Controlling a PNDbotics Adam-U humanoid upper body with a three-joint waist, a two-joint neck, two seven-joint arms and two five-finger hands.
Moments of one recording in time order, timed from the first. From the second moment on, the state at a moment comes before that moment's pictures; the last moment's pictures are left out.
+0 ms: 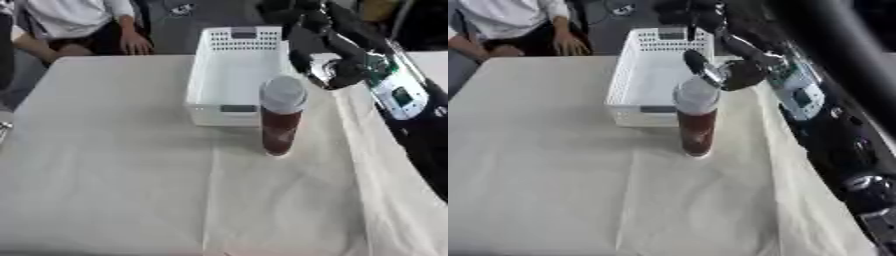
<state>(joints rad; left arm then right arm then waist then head) -0.28 0.70 -0.05 -1.99 0.33 -0.43 0.18 -0.92 -0.34 0.32 -1.16 0.58 -0.90 0.18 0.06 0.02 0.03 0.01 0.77</state>
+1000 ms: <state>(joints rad) -0.29 0.72 -0.07 -1.99 0.27 -0.41 0.16 -0.94 -0.31 0.35 -1.03 0.83 -0.91 0.14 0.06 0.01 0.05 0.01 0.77</state>
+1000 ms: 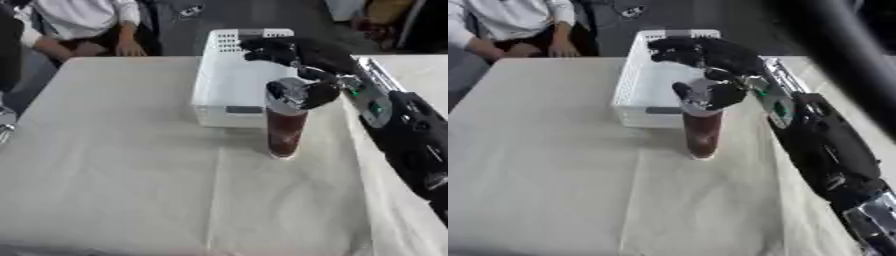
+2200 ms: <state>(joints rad) -0.29 0.84 -0.08 -1.99 0.24 -0.43 0.12 -0.94 -0.31 0.39 -1.01 0.83 -0.88 0.23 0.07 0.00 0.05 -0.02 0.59</state>
